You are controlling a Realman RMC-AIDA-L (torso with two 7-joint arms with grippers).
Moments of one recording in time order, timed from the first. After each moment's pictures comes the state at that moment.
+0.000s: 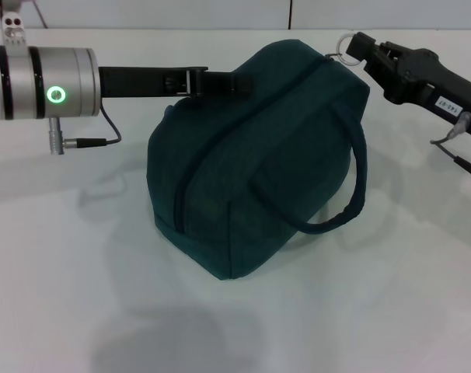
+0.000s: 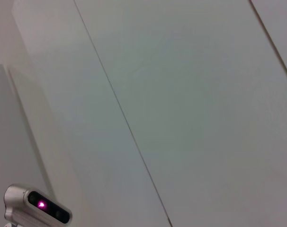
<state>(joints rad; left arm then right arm) -0.69 -2.08 0.84 0.75 1.92 1.44 -2.13 0.48 2.02 -1.43 -0.49 -0.76 -1.28 1.18</state>
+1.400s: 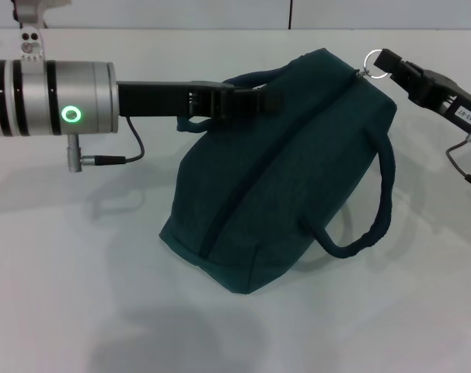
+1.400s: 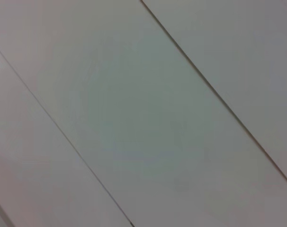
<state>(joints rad) -0.66 -2.09 0.97 0.75 1.76 1.51 -2.03 0.49 2.02 -1.42 -0.34 -0.67 -1.26 1.32</state>
